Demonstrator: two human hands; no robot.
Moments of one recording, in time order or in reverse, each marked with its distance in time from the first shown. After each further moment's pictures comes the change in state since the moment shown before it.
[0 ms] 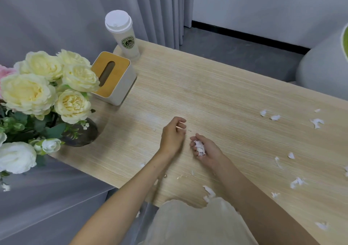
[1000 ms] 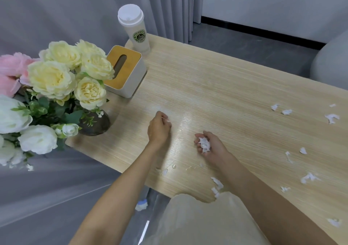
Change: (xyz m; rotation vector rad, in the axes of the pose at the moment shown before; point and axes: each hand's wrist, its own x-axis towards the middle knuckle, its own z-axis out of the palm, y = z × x) left_hand 0.004 -0.039 -0.045 0.214 0.209 -0.152; right_hand 0.001 0.020 0.003 0.023 0.013 0.023
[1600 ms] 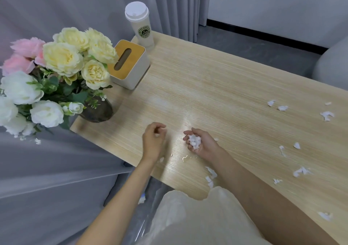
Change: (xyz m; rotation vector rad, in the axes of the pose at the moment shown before) left_hand -0.088 -0.017 -0.014 -0.292 0.118 0.035; right_hand -0.029 0.018 0.005 -0.074 -0.206 0.045
